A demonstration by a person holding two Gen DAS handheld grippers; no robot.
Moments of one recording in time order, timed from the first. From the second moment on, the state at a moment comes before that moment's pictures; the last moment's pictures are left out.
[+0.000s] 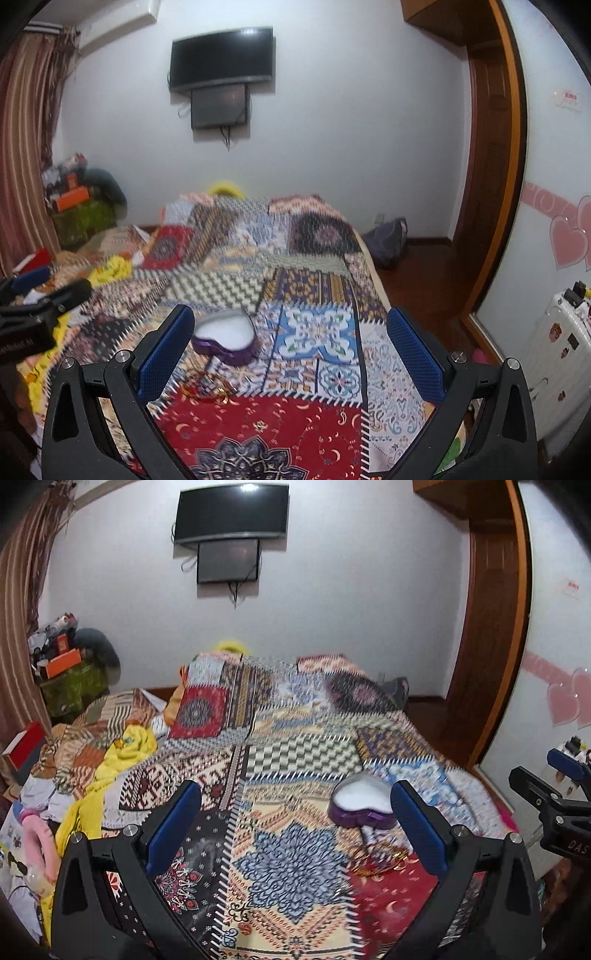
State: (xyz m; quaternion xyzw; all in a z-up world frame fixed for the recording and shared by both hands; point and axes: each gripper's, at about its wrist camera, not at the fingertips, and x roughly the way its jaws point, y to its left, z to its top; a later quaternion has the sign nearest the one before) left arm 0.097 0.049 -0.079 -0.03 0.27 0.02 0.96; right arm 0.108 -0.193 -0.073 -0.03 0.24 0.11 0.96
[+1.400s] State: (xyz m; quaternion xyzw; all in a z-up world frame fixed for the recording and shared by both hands) left arm 0.144 0.022 -0.204 -0.01 0.47 -0.14 0.87; right arm 0.181 -0.153 -0.186 -0.06 0.45 0.22 0.86
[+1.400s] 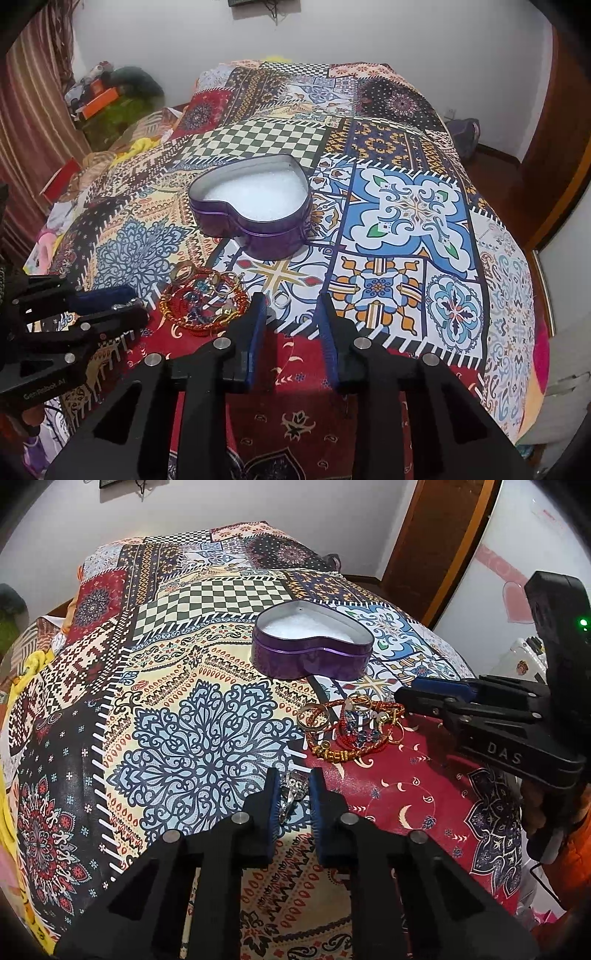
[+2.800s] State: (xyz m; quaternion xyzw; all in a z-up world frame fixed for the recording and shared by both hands) left arm 0.160 0.041 -0.109 -0.04 0.34 -0.11 0.94; right arm 0.176 -0.146 -0.115 -0.04 0.36 0.25 0.90
